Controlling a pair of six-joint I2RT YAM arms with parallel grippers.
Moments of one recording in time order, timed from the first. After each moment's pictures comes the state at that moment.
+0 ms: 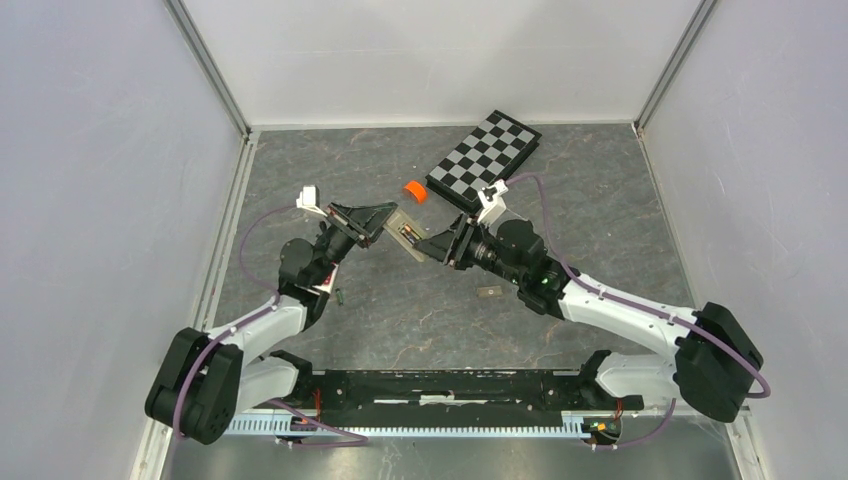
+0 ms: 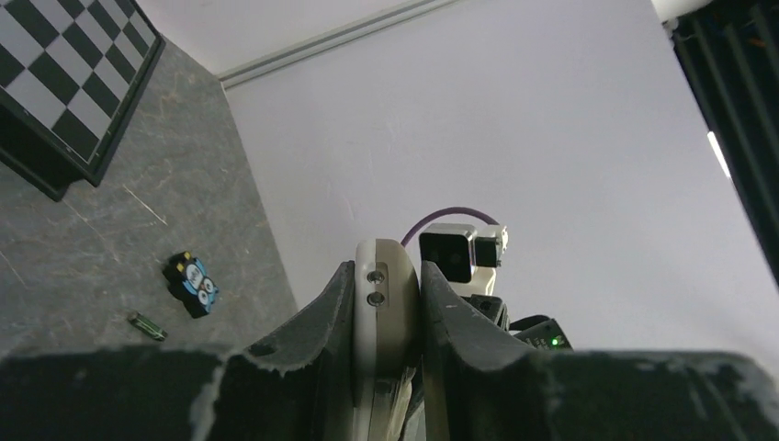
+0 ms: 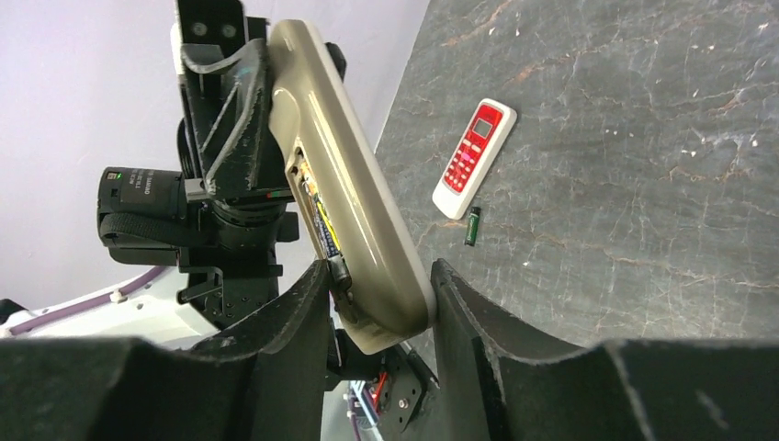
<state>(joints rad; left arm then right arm) -0.39 1.14 0.34 1.07 0.29 -1.41 0.85 1.22 0.71 0.37 -0.08 0.96</state>
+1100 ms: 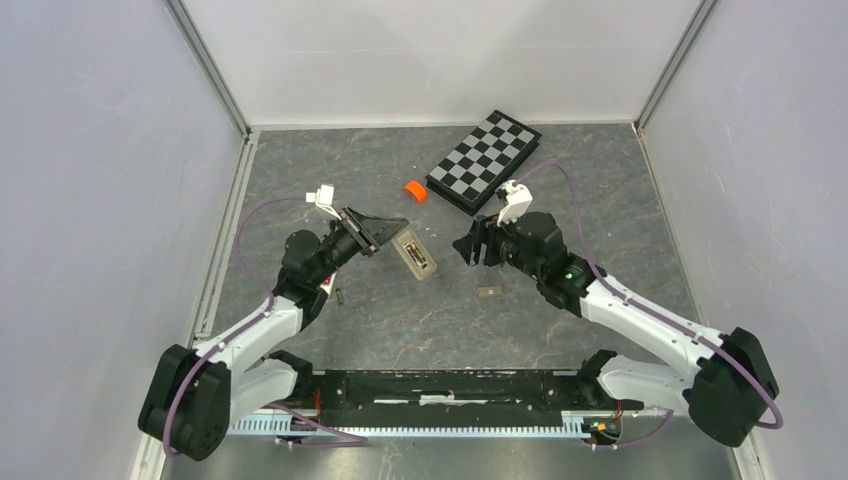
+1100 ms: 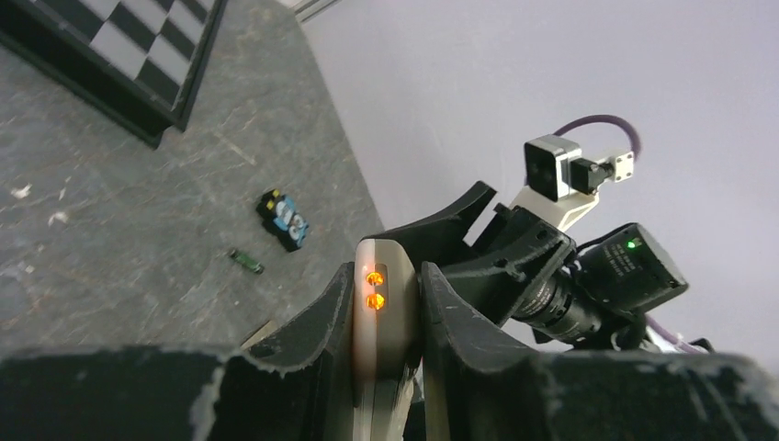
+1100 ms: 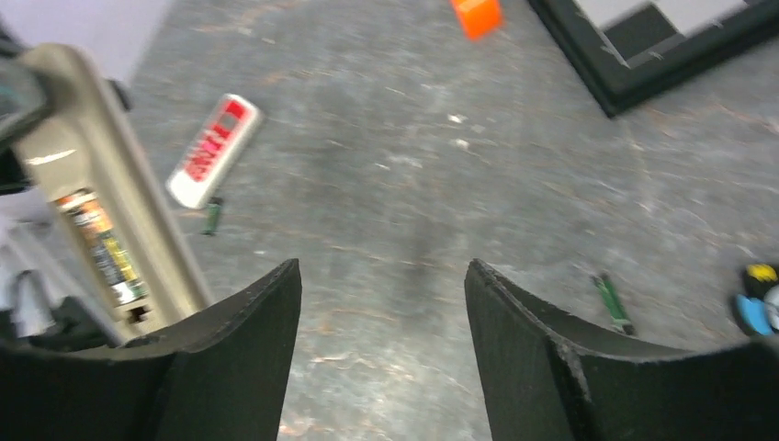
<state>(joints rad) -0.40 1.04 0.39 0.77 0.40 -1.10 0.71 1.09 0.68 0.09 -0.01 0.45</state>
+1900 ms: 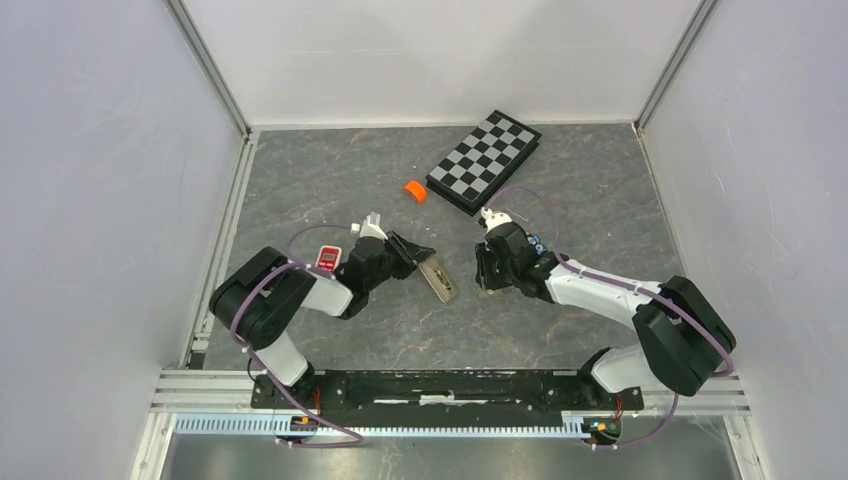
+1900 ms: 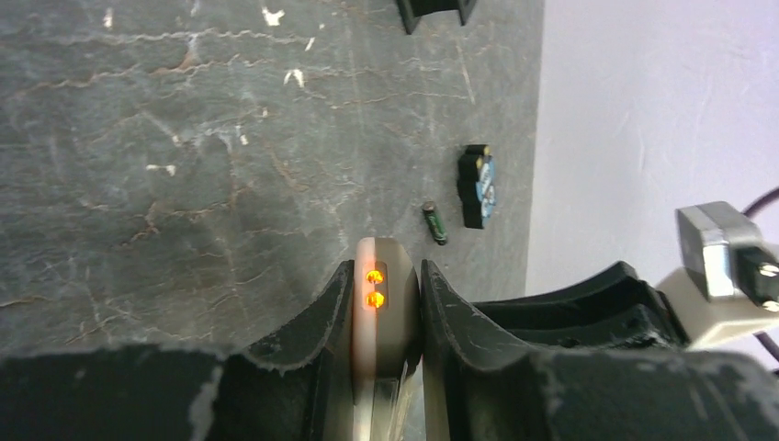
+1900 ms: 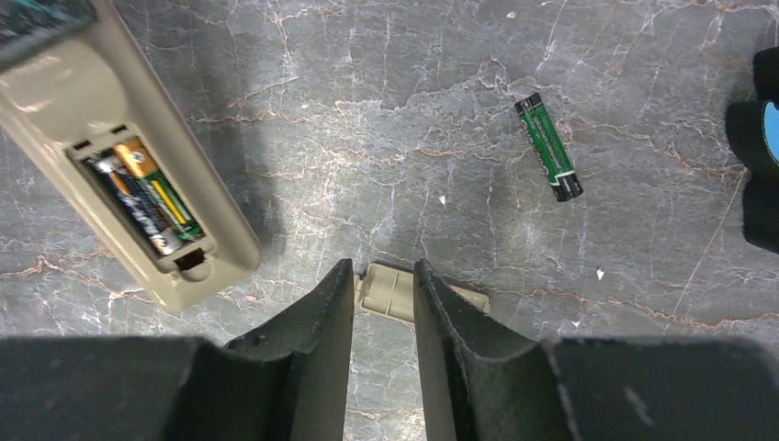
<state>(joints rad) -0.61 1.66 0.43 0.88 0.08 -1.18 0.69 1.40 0.69 -0.16 0.09 0.40</state>
